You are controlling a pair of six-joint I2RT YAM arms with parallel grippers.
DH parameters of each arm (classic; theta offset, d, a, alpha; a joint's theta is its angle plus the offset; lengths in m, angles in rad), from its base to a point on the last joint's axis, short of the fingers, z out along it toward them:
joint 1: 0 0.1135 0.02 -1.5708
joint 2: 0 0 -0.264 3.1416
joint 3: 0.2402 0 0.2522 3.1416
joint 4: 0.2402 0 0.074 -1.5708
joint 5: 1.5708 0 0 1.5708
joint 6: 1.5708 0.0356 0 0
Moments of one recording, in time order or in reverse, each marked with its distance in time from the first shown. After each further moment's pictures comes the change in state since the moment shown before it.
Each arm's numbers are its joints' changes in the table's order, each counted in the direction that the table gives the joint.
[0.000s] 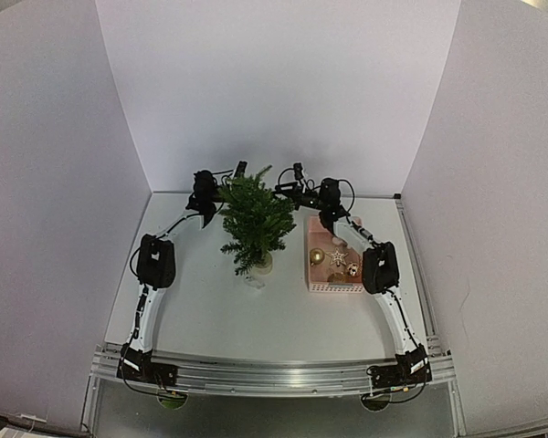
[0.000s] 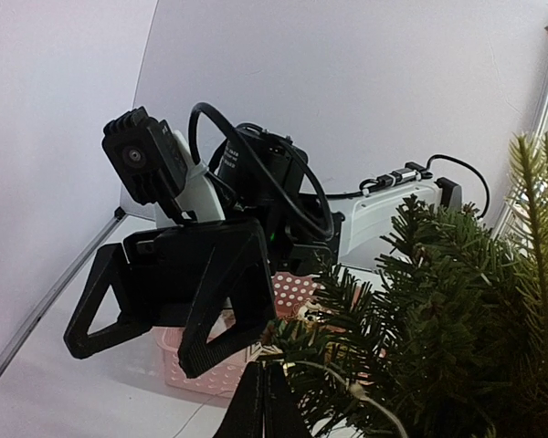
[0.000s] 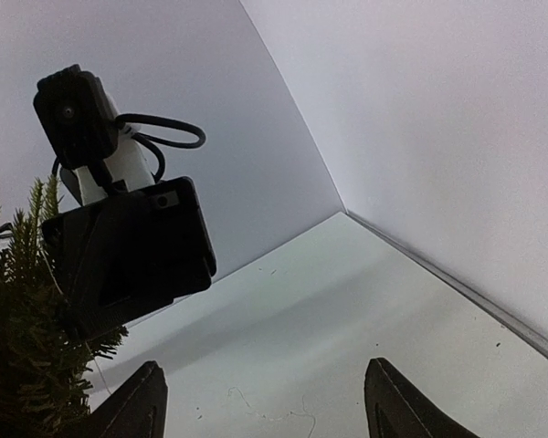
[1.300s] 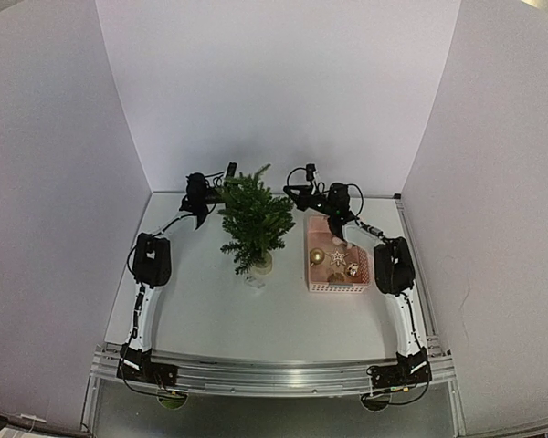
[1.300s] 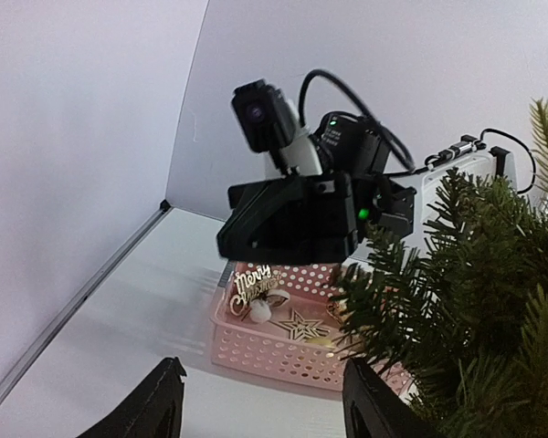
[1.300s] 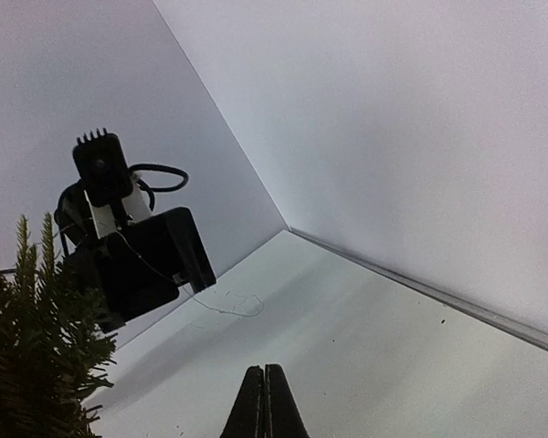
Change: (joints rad) left arm 0.054 -0.001 -0.067 -0.016 -0.059 0.055; right arm -0.009 -0.255 -0.441 -0.143 0.214 -0.006
